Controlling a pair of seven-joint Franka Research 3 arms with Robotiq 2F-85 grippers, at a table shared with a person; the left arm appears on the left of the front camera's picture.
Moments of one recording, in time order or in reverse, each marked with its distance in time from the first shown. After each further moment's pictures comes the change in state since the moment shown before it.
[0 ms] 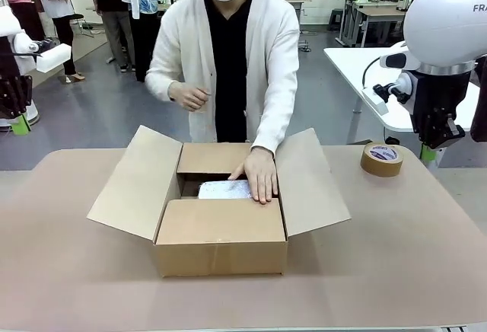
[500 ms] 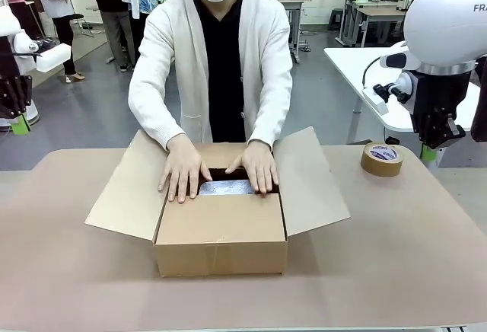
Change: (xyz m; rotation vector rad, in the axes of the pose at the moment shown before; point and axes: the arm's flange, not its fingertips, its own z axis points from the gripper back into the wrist) left arm 0.000 0.000 0.000 0.000 0.000 0.000; right arm 0.000 0.000 0.000 0.000 0.000 0.000
